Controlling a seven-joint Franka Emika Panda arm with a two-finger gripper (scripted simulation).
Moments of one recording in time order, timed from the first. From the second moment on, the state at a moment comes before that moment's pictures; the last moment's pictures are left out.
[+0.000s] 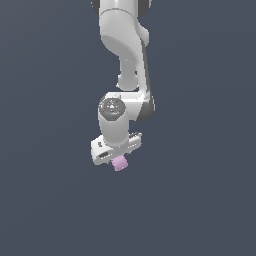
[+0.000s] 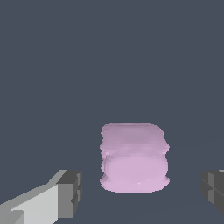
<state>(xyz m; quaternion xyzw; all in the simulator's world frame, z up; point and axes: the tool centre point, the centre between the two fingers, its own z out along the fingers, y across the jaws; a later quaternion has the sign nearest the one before) 0.051 -0.041 0.089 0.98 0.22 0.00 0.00</state>
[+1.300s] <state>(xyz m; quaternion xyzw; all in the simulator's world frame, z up) 0.052 -0.041 0.042 0.97 0.22 0.00 0.00</state>
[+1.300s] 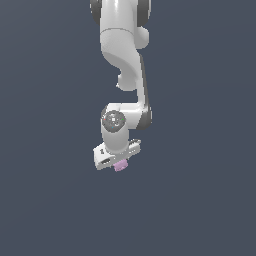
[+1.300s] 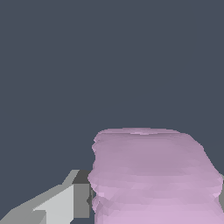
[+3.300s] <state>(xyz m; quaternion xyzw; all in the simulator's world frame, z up) 0.056 0.159 0.347 0.97 0.22 0.00 0.00</state>
